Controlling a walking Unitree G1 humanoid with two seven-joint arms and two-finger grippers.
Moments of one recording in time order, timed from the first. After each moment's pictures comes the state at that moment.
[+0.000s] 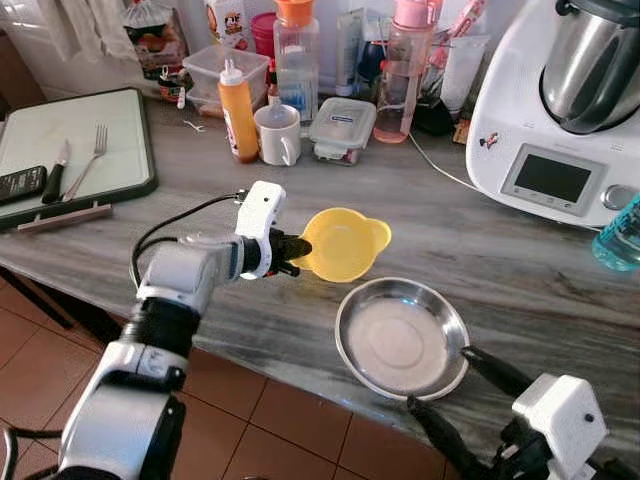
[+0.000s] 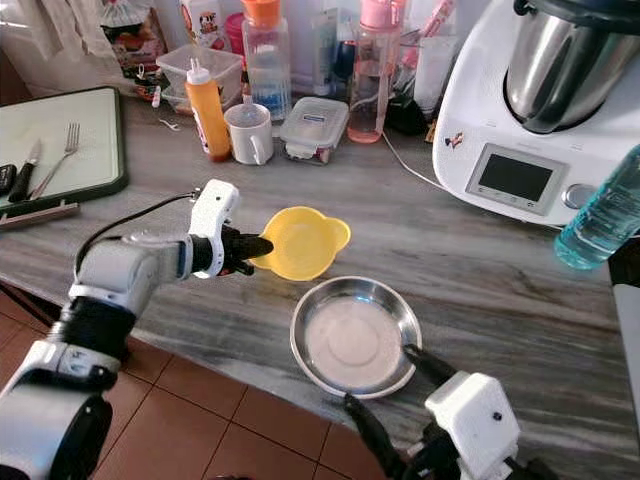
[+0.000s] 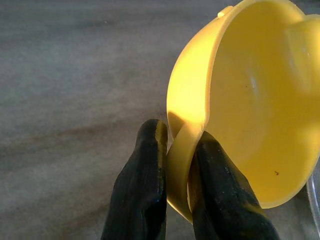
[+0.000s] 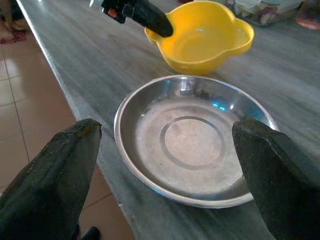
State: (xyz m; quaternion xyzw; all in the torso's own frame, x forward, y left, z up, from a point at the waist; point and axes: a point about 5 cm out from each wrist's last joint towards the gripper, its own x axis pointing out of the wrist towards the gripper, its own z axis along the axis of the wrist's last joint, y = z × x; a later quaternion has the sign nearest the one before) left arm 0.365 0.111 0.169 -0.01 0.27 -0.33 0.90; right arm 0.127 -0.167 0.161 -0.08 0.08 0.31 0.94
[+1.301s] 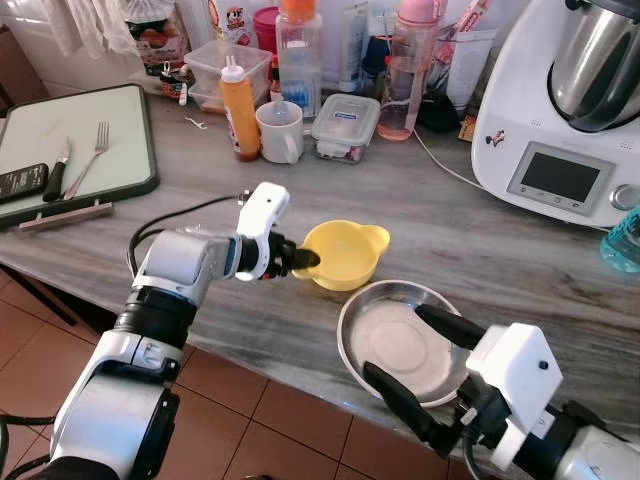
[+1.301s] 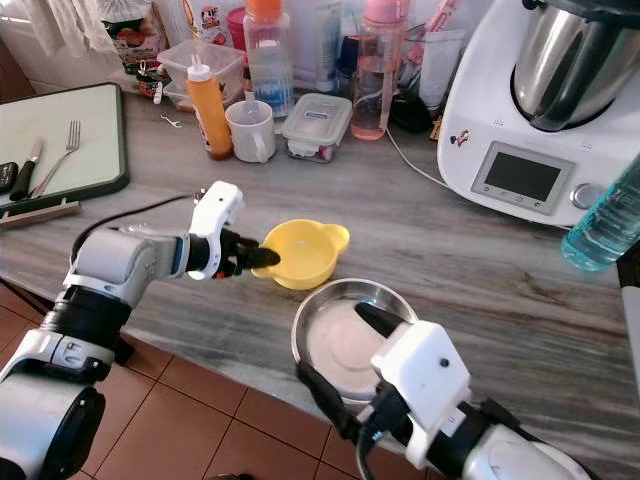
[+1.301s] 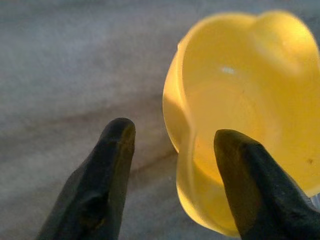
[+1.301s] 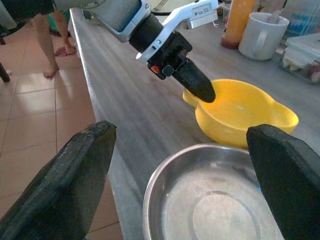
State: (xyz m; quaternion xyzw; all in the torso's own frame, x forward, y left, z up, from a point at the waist) left arm 0.364 0.112 0.177 0.01 0.29 -0.36 0.89; right arm 0.153 -0.131 0.200 -0.10 0.03 0.37 0.92
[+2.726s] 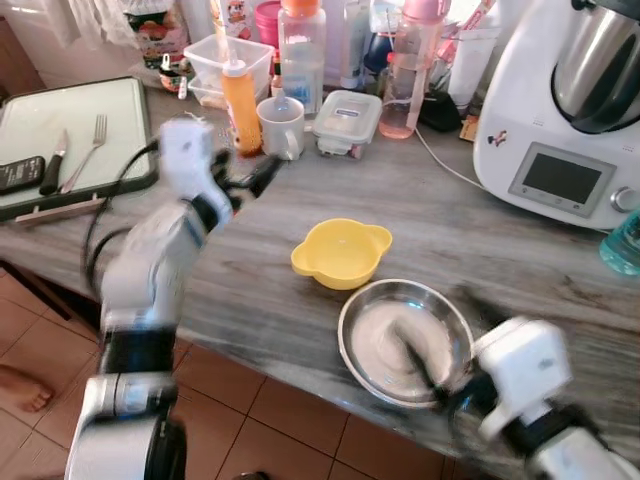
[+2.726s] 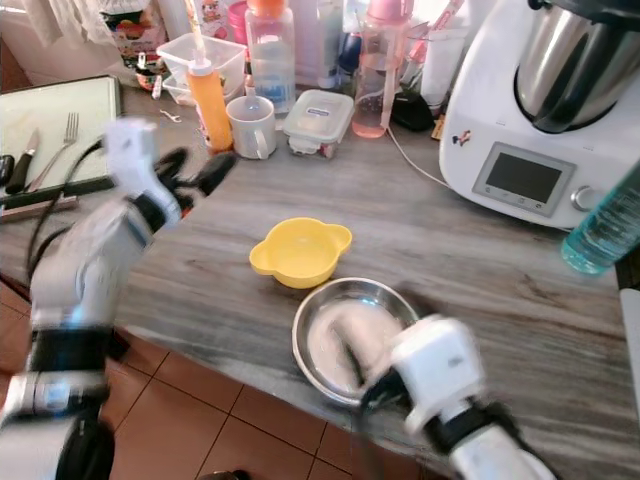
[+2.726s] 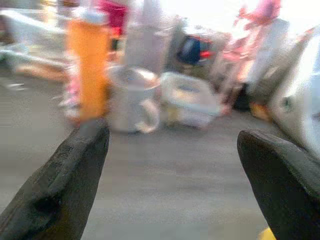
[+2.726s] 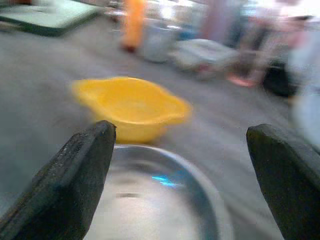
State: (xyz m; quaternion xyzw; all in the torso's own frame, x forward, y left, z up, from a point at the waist) left arm 0.355 0.161 0.212 -0.09 -0.04 -0.17 0.98; right arm 0.174 -0.153 0.175 -0.12 -0.04 0.16 0.98
